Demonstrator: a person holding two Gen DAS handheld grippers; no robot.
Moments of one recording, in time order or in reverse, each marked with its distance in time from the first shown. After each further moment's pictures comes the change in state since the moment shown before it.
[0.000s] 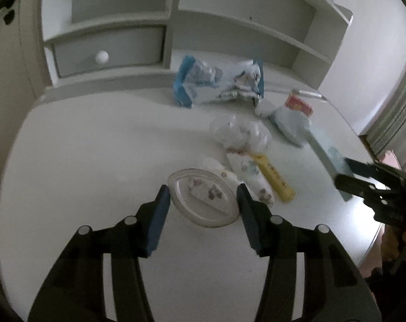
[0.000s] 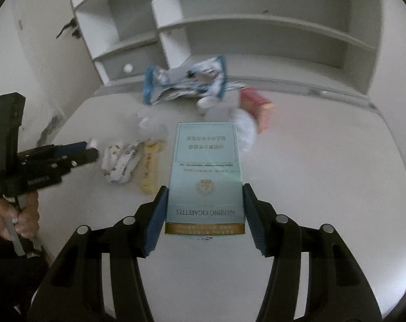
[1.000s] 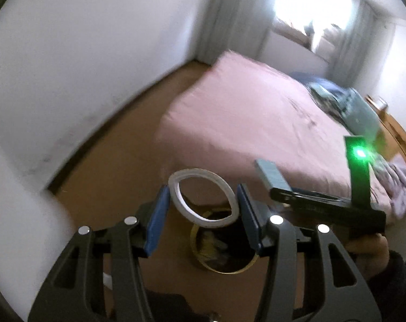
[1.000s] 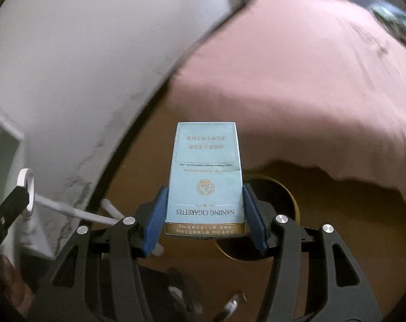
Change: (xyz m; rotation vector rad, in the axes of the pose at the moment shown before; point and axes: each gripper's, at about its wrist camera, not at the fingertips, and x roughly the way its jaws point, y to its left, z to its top) left arm 0.093 -0.587 -0.147 0.755 0.190 -0.777; right arm -0.254 -0.364 -0.409 1.187 -0.126 -0.661
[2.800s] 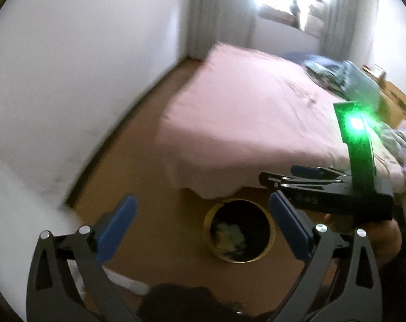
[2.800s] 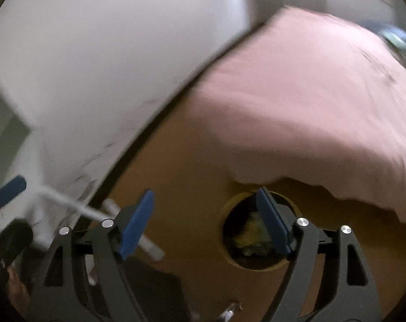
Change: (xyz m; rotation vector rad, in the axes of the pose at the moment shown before) left arm -0.093 0.007 -0.008 0.119 -0.053 0.179; right arm -0.041 0.079 -0.014 -0.169 -0.108 0.077
